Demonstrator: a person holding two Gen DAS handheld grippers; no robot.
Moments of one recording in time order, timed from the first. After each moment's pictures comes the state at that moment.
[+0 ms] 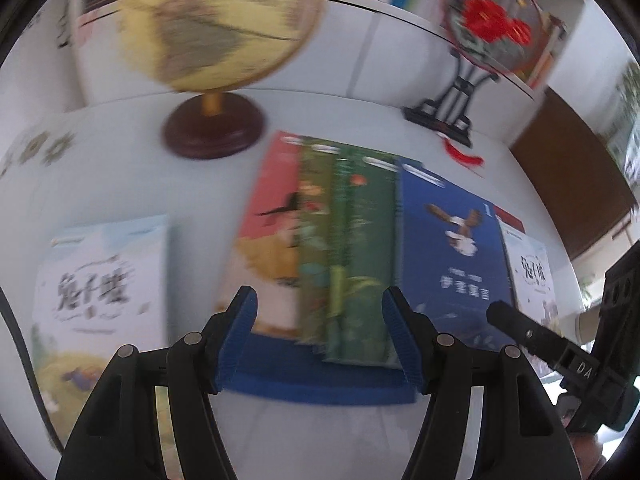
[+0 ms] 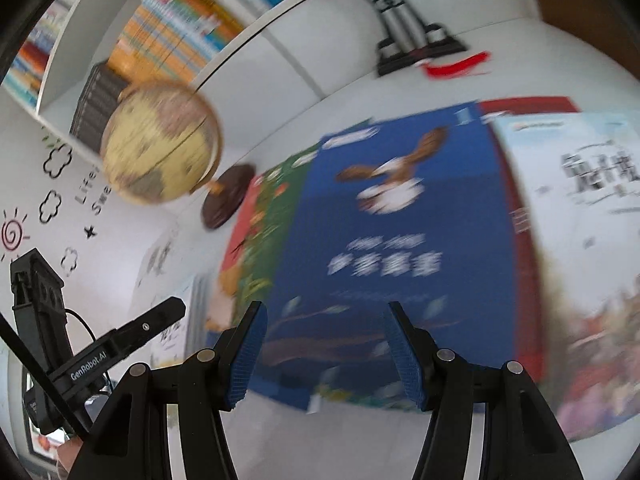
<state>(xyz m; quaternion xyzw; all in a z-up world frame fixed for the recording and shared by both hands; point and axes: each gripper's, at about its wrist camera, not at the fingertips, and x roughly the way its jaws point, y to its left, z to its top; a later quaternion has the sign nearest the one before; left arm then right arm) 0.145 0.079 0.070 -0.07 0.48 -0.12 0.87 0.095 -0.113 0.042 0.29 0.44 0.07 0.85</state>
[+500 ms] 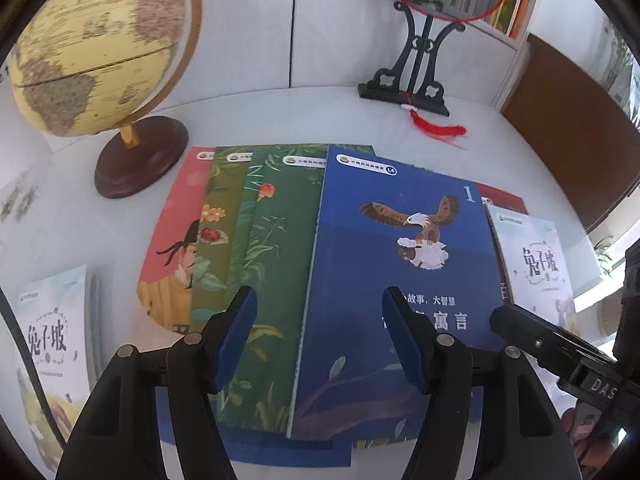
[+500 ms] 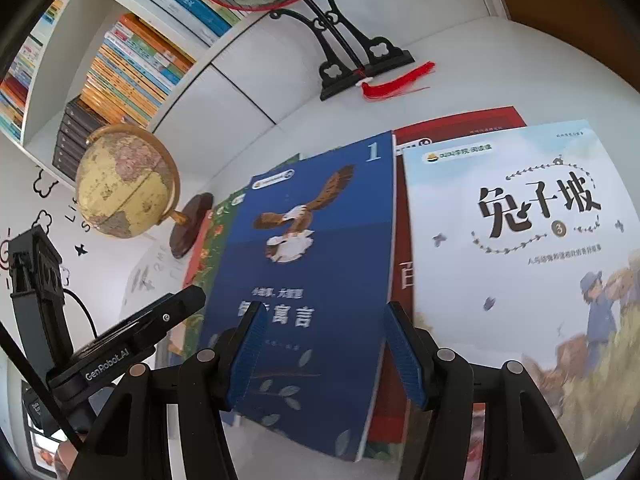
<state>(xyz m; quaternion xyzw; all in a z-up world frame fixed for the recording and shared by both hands) 0.169 -0.009 0.057 0.00 0.49 -0.12 0.86 0.098 -0.178 0.030 0.30 0.44 0.06 0.84</state>
